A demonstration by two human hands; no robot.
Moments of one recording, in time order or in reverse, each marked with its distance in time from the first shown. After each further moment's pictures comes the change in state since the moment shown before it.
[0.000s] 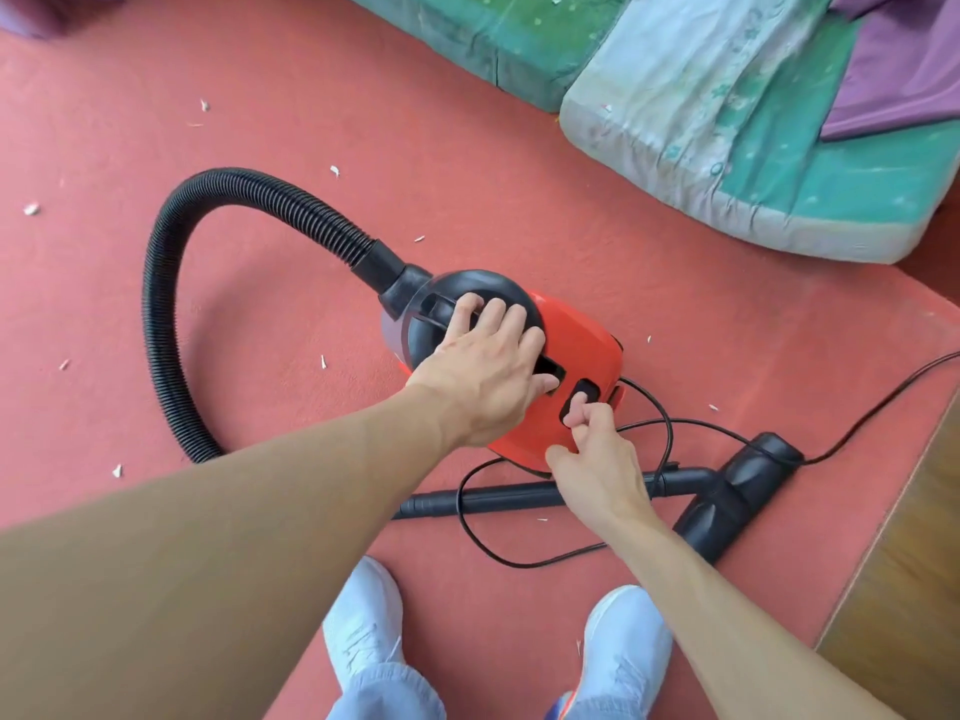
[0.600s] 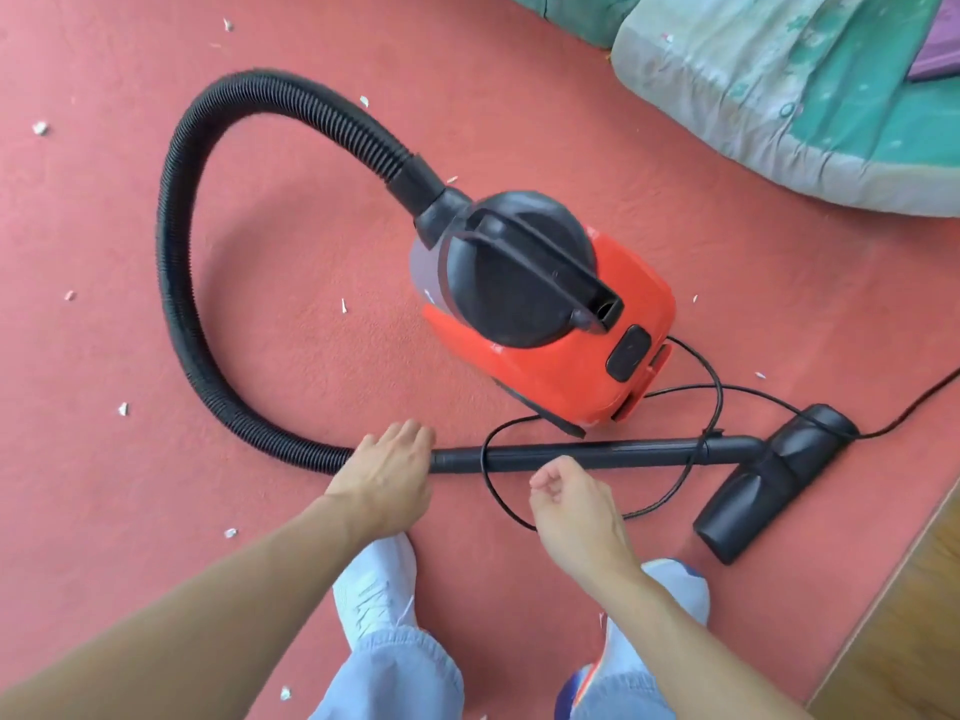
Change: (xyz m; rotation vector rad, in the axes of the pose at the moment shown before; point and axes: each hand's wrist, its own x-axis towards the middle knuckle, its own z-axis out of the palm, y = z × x) left_hand -0.131 -0.009 0.139 -0.310 -0.425 -0.319; right_hand -0.039 0.061 0.086 -0.106 -0.141 0.028
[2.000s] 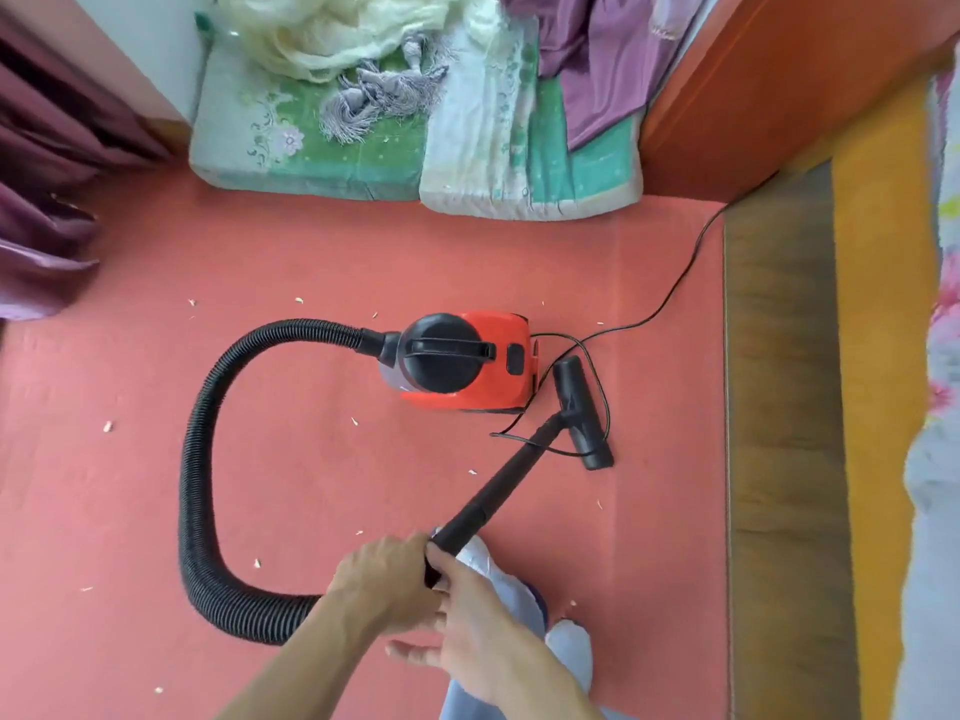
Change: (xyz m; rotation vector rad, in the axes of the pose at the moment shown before) left_hand -0.243 0.018 -0.183 0.227 -0.309 0.096; right_hand -0.273 -0.198 0.003 1.593 -0.321 0.615
